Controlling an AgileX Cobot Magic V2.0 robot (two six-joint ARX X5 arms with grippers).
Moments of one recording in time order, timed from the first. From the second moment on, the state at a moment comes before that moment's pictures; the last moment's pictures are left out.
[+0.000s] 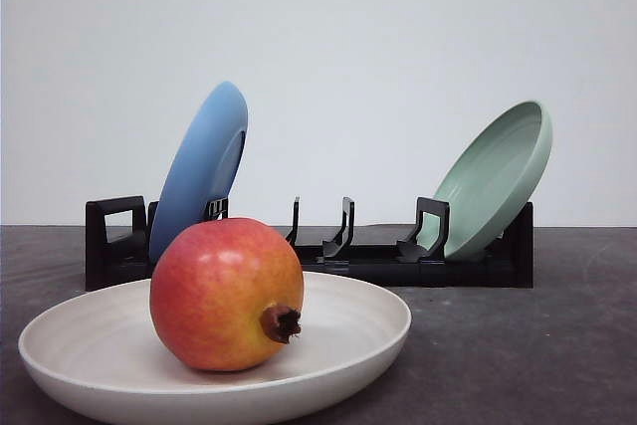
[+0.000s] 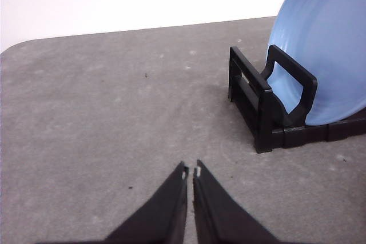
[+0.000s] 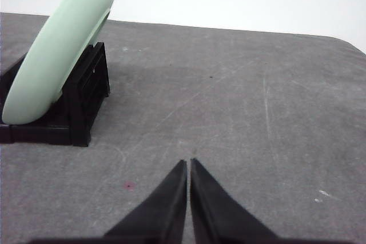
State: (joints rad) left_arx -0.05 0.01 0.02 -0.19 0.02 0.09; right_arx 0.00 0.01 0.02 -0.17 0.00 -0.02
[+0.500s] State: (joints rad) left_arx -0.05 0.01 0.02 -0.19 0.02 0.09; right_arx 0.00 0.01 0.02 -0.17 0.00 -0.02
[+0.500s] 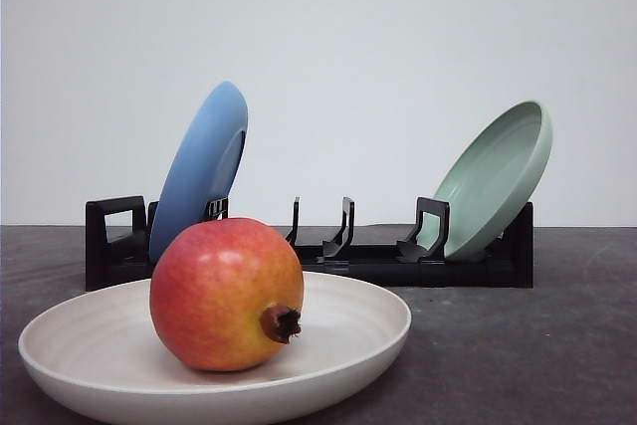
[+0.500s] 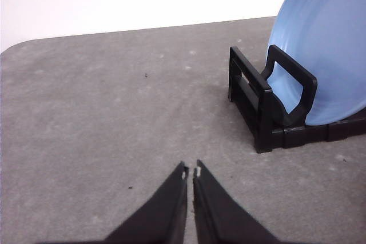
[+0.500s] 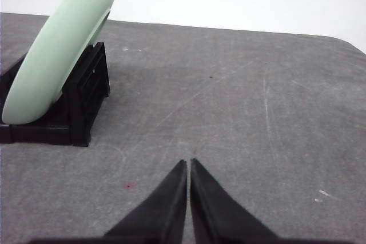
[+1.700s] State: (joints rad) left_arx -0.05 0.01 0.02 -0.19 0.02 0.09; right_arx 0.00 0.01 0.02 -0.17 0.00 -0.02
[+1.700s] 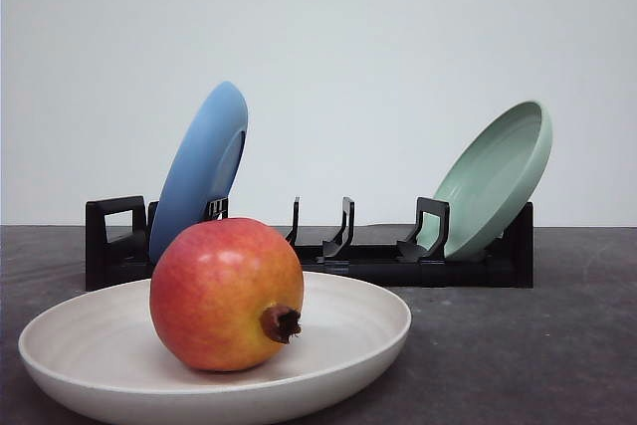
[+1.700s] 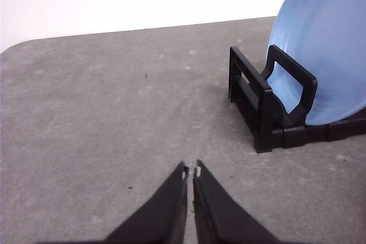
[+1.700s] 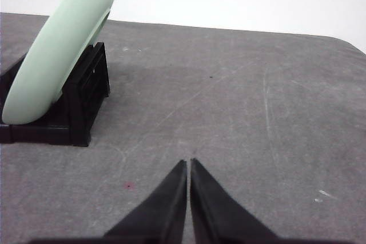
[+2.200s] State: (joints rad) left_arx -0.05 0.01 0.02 -0.19 0.02 0.09; right_arx 0.00 0.01 0.02 -0.17 0.00 -0.02
